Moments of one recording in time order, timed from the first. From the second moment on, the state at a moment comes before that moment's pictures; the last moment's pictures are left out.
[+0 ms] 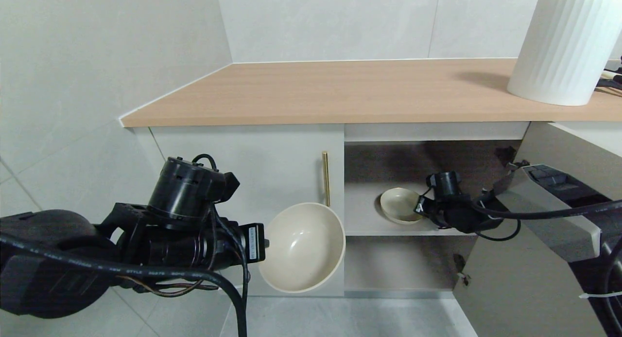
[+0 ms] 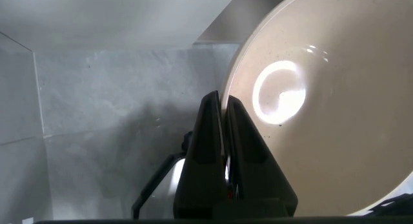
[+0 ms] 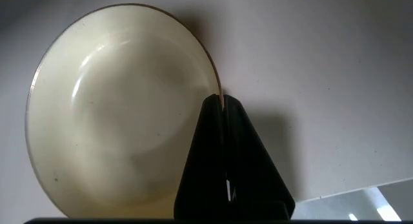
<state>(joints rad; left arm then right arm) -0.52 1.65 -0.82 -0.10 0.02 -0.52 0.21 2.57 -1.57 -0.38 -0.23 0.57</state>
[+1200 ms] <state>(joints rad) -0.61 1.82 -0.89 -0.05 0.19 -0.53 0.40 2.12 -1.16 -0.27 -0.18 0.46</state>
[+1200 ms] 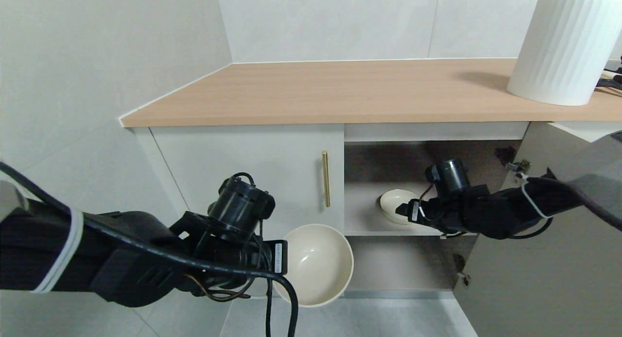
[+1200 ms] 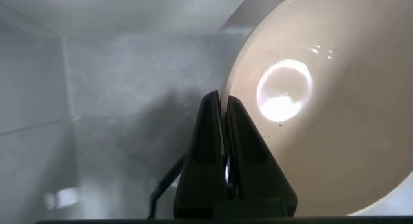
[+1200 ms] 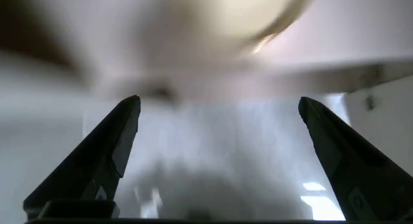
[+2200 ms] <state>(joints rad) -0.72 1.90 -0.89 -0.04 0.25 -0.53 0.79 1.90 -0.94 -0.16 -0.09 0.36</state>
